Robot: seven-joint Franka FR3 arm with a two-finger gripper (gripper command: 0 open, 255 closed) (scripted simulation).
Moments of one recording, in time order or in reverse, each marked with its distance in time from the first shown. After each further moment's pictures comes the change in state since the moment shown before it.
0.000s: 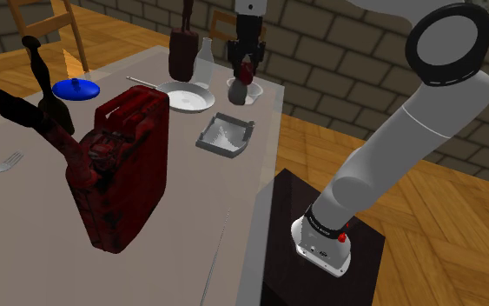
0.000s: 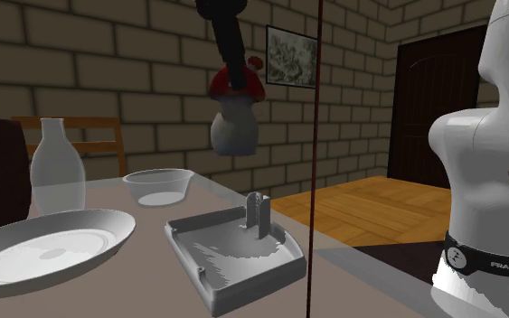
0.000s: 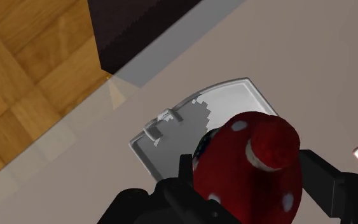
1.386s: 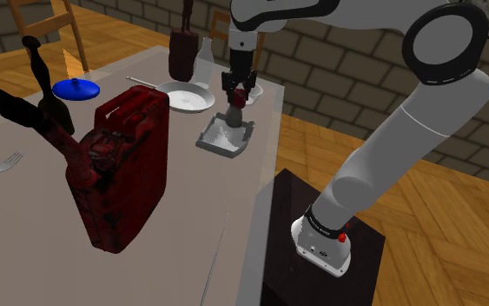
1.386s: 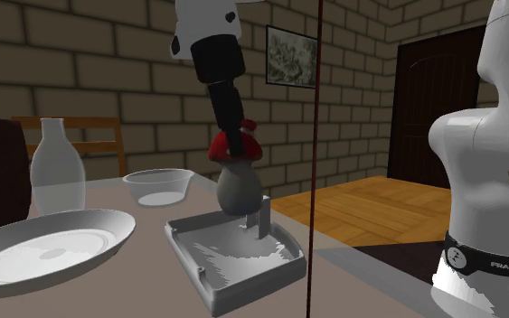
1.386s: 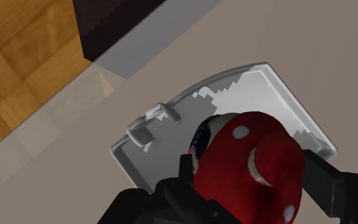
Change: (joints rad) arm -0.003 0.016 -0.003 -0.225 -0.002 0.241 -0.009
